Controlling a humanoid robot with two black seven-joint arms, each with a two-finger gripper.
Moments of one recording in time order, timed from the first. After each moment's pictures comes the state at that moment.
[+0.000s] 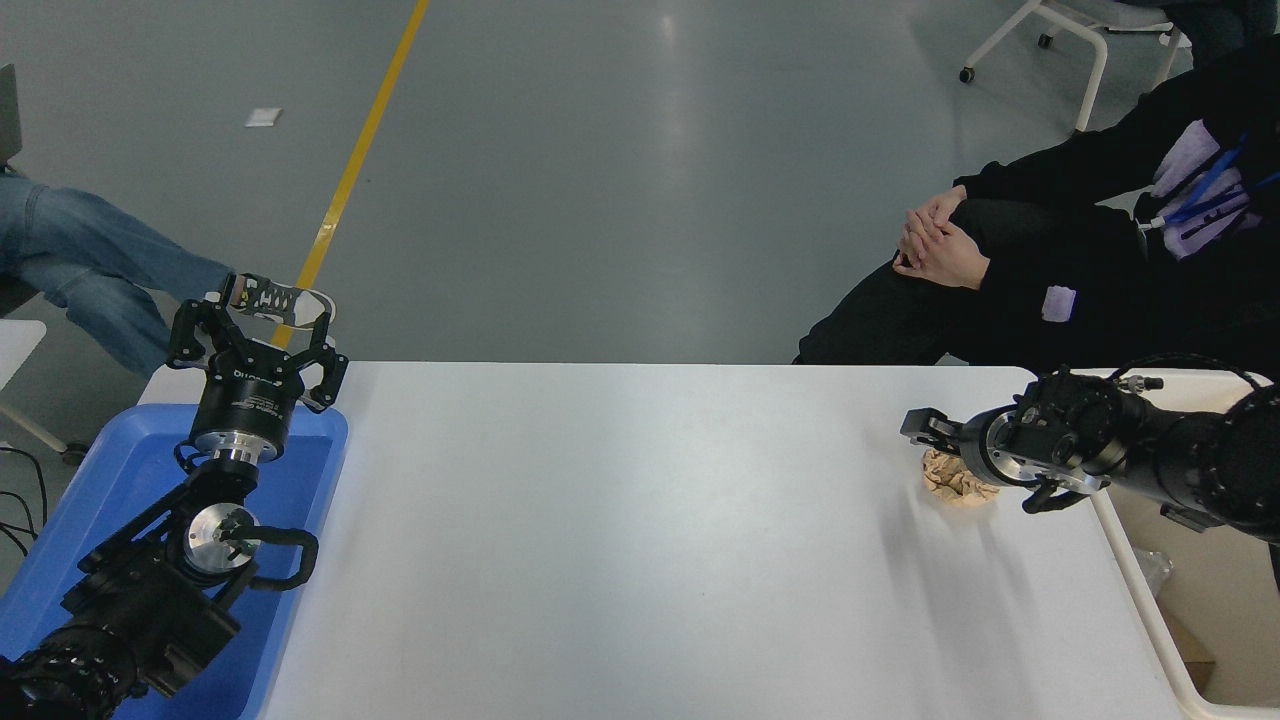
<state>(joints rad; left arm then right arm) -0.60 0.24 -0.89 -0.42 -0.07 -0.57 -0.53 1.16 -0.18 -1.06 0.56 0.05 0.11 -0.09</state>
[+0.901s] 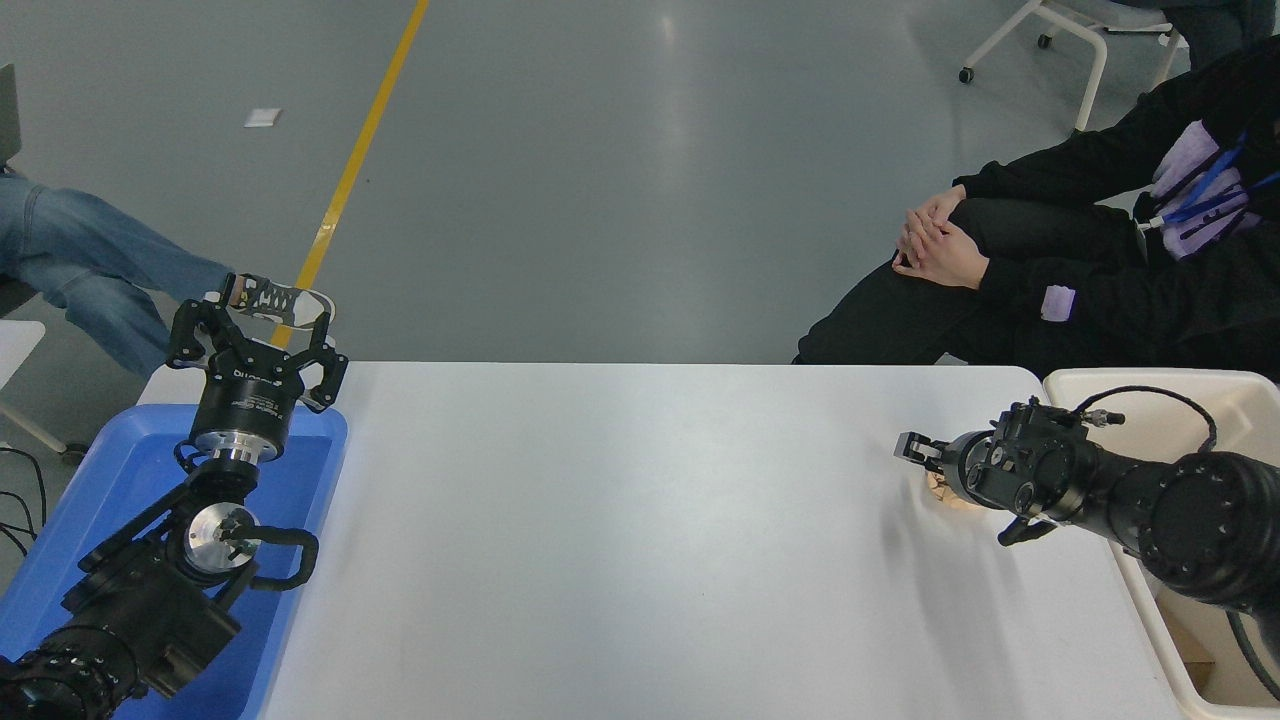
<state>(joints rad) -0.60 0.24 -0.89 -0.42 -0.07 -0.57 -0.53 1.04 -0.12 -1.07 0.46 -0.01 0.04 -0.09</state>
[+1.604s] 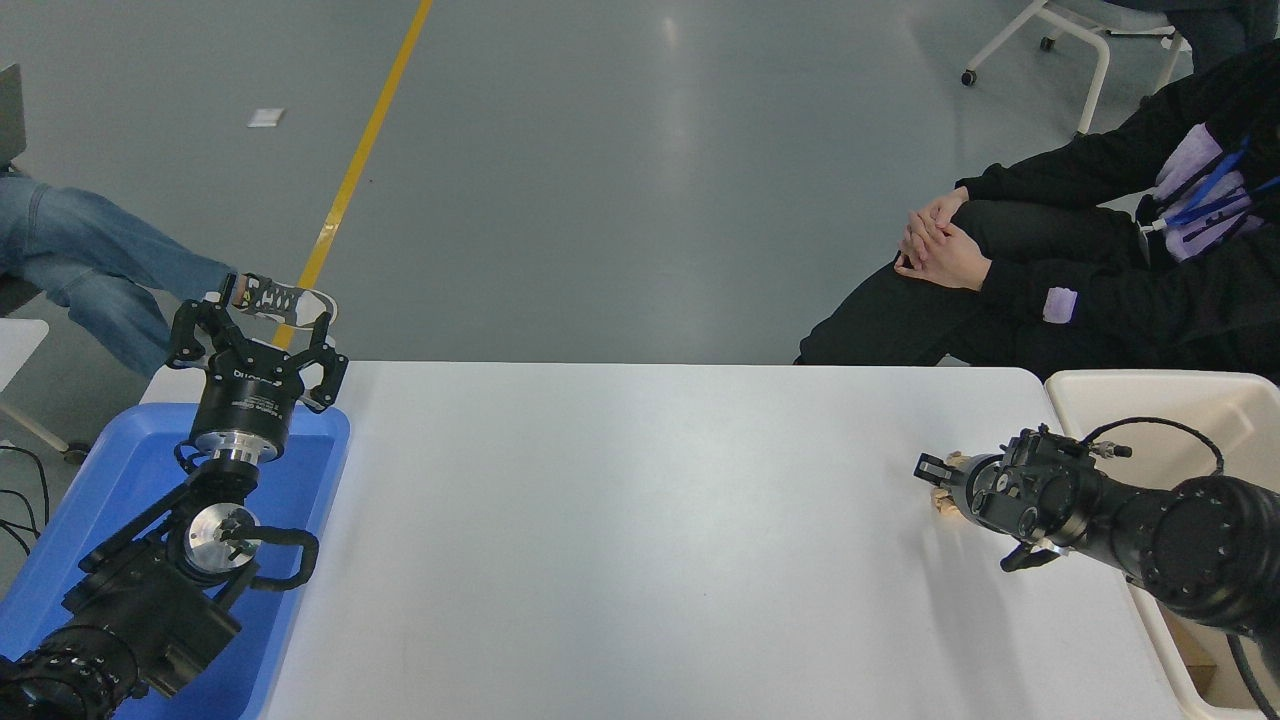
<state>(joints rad) -0.60 0.23 -0.89 -0.42 -0.07 -0.57 -0.53 1.00 -0.14 -1.04 0.46 0.01 0.01 -0.10</state>
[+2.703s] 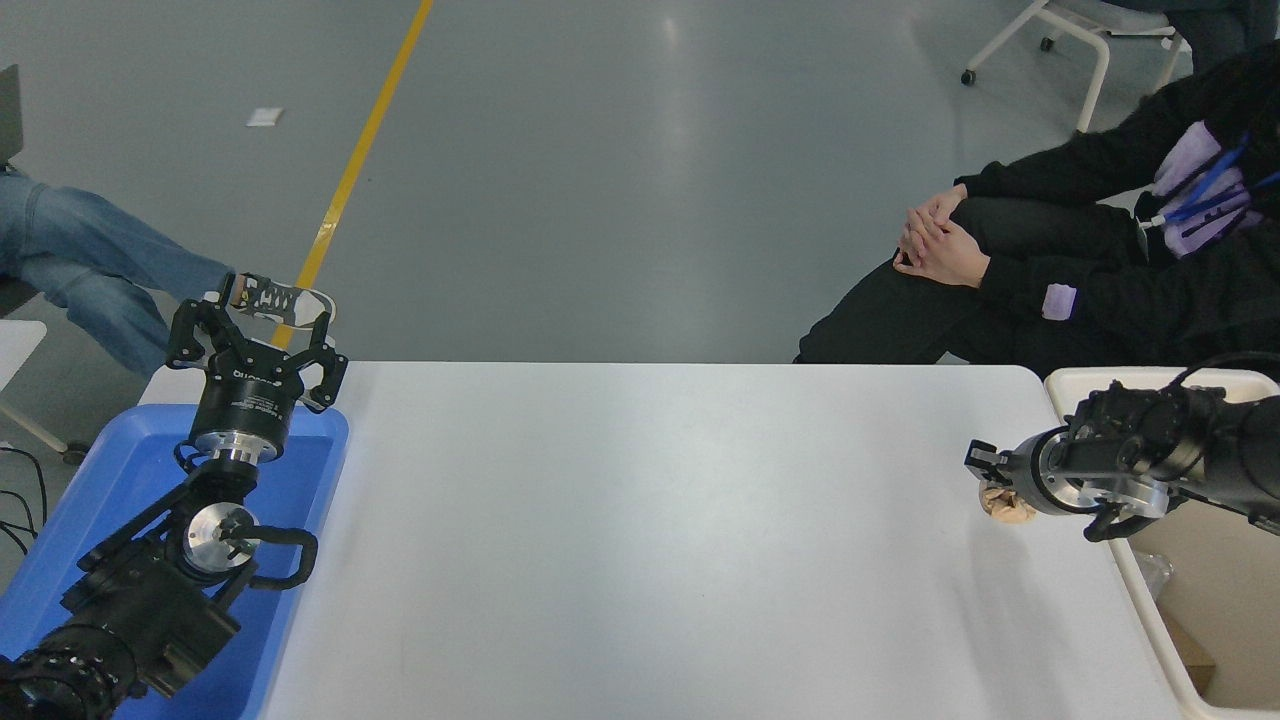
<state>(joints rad) -0.60 0.24 -0.89 -0.42 -0.07 -0.57 -0.53 1.55 -0.38 -1.23 1.17 0.00 0.17 -0.10</state>
